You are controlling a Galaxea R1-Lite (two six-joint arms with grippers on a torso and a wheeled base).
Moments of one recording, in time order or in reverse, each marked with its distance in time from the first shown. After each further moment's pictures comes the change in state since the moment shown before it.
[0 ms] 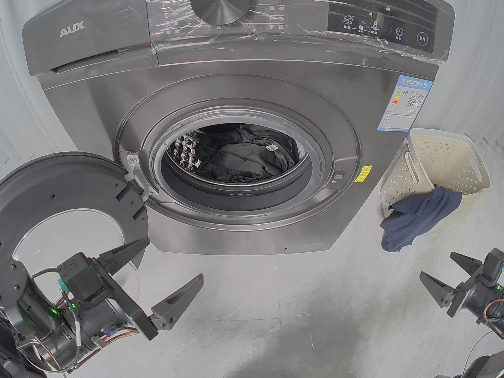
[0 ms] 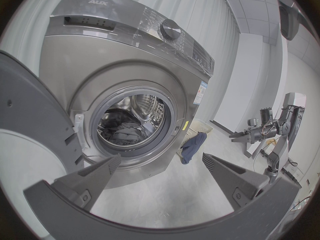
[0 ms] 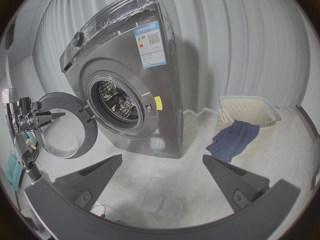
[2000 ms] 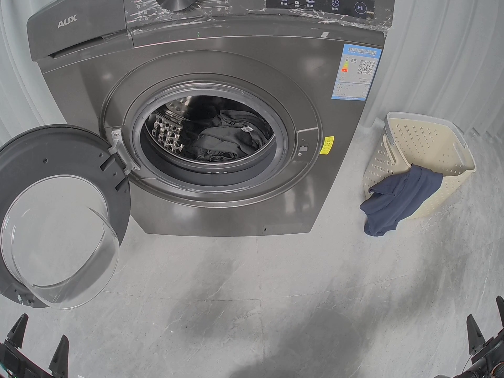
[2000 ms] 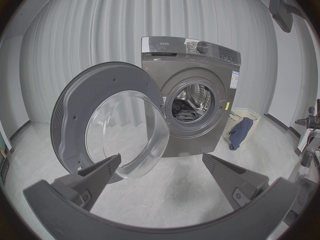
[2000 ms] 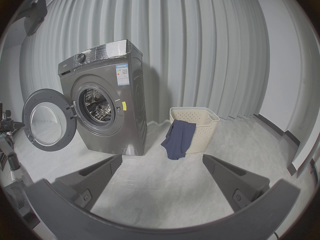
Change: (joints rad) left arm 0.763 -1.396 0.067 1.349 -0.154 0.049; right arm -0.358 -1.033 0.000 0.846 0.042 -0.079
